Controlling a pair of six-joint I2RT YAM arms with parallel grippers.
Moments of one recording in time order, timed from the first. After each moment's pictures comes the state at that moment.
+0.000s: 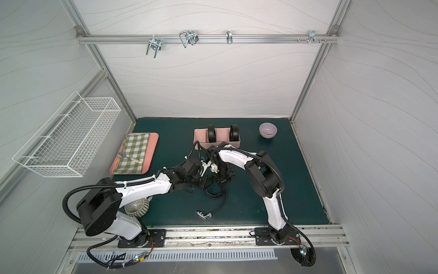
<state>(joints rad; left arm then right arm) -0.80 1.53 0.80 -0.20 0.13 -0.34 0.80 2.05 1.52 -1.25 -0.23 0.08</state>
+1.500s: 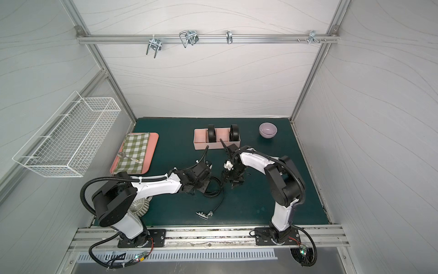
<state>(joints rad) -0.87 1.64 0.87 -0.32 -0.19 -0.34 0.58 1.74 1.11 -0.89 -0.56 0.37</state>
